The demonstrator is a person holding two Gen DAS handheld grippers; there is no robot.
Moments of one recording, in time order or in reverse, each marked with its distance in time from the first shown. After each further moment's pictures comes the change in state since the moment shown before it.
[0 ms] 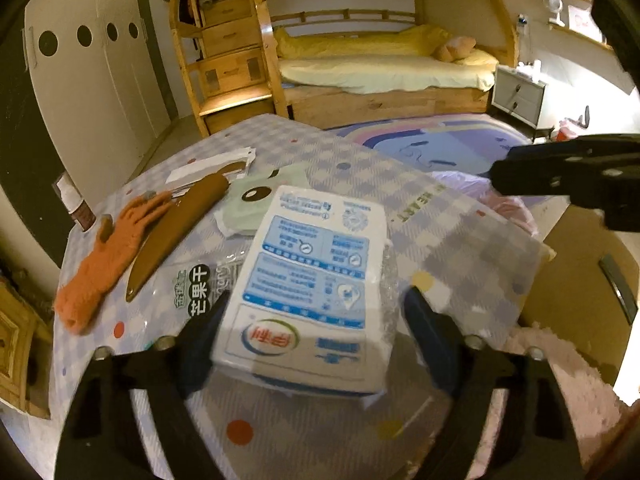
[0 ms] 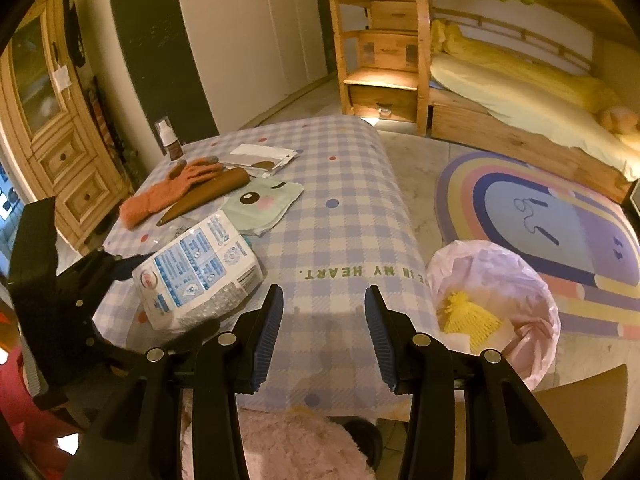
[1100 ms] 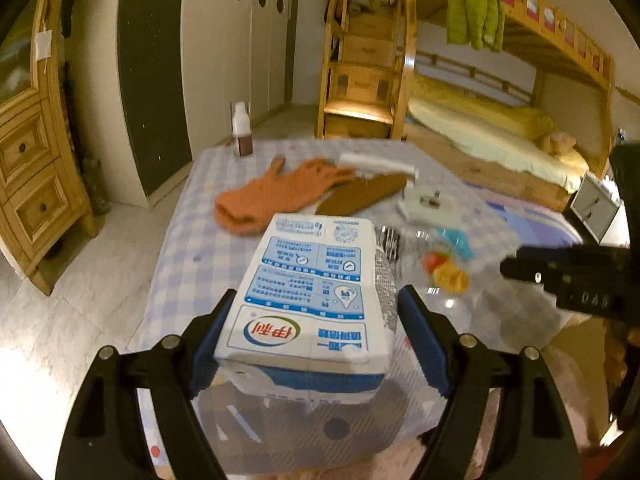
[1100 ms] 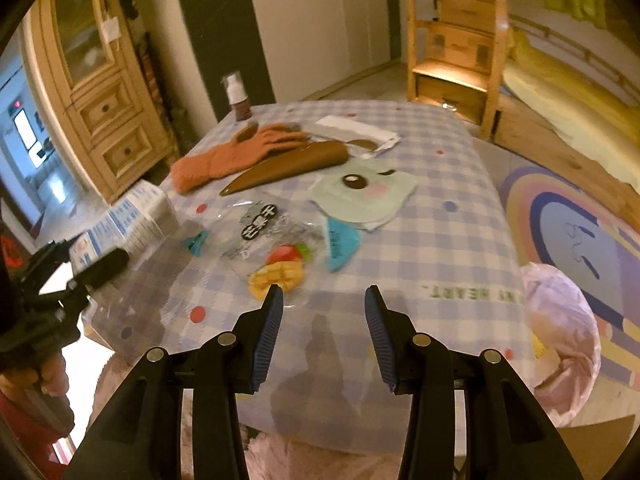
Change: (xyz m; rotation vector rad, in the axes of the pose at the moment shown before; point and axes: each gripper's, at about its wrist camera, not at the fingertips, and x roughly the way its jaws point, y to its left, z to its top) left arm -0.081 0.101 -0.063 -0.420 -0.069 0.199; right arm 0.051 0.081 0.006 -0.179 0.087 0.135
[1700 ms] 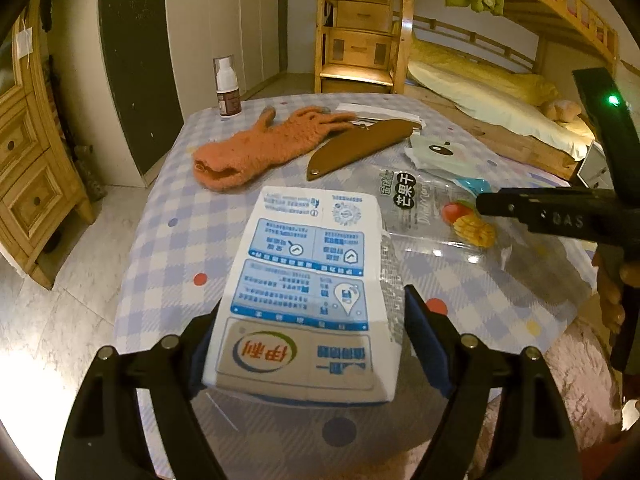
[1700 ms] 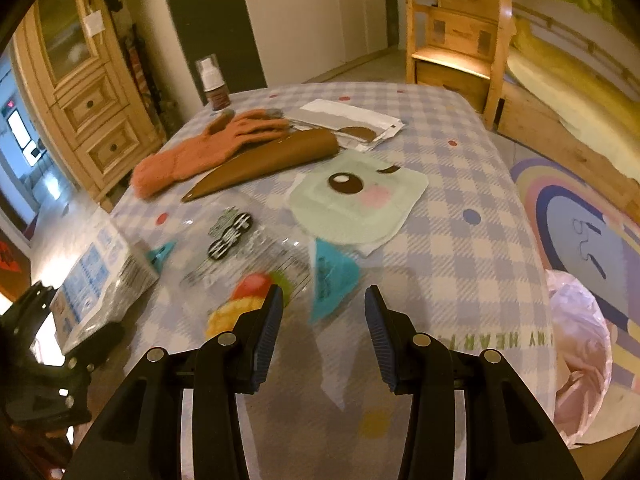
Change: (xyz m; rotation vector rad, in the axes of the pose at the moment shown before) left arm 0.033 -0.004 -0.017 0.043 0.109 0.019; right arm 0.052 -0.020 0.022 0.038 0.033 -0.013
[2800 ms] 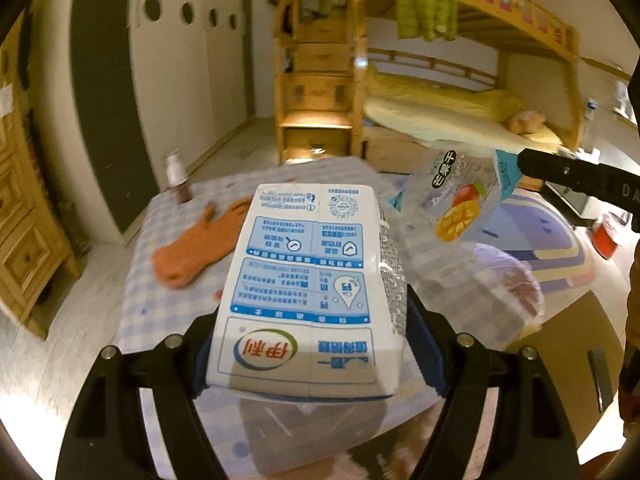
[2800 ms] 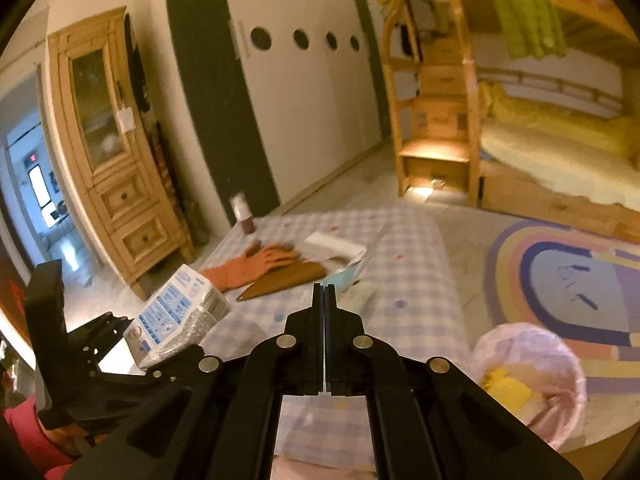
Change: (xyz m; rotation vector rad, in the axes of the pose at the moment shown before) left arm -0.067 -0.078 0.049 0.096 -0.155 -0.084; right arm -0.174 -0.036 -0.009 0.063 -0.381 0.027
